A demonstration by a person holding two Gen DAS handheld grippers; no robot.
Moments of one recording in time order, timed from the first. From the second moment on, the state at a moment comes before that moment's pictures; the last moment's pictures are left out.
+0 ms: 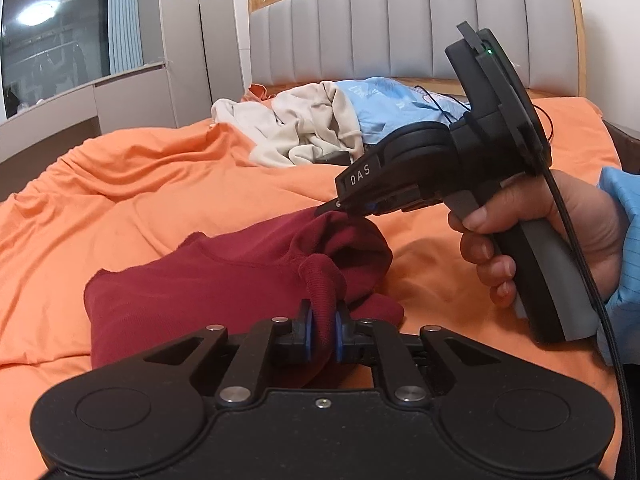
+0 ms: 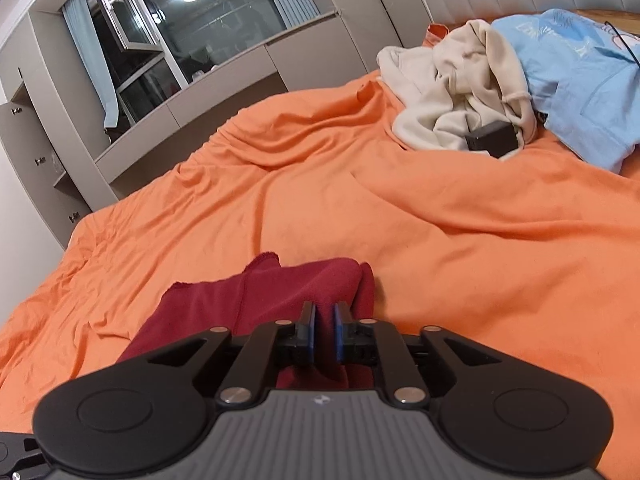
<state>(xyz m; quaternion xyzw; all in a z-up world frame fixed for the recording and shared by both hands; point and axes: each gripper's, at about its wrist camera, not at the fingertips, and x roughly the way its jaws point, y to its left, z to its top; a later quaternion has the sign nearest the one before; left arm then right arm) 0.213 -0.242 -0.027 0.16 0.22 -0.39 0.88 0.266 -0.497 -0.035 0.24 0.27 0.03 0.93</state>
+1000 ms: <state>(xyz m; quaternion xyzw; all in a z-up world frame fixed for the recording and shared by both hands) 0.246 -0.112 -0.009 -0.06 0.30 -0.21 0.93 0.223 -0.460 -0.013 0.11 0.20 0.04 0.97</state>
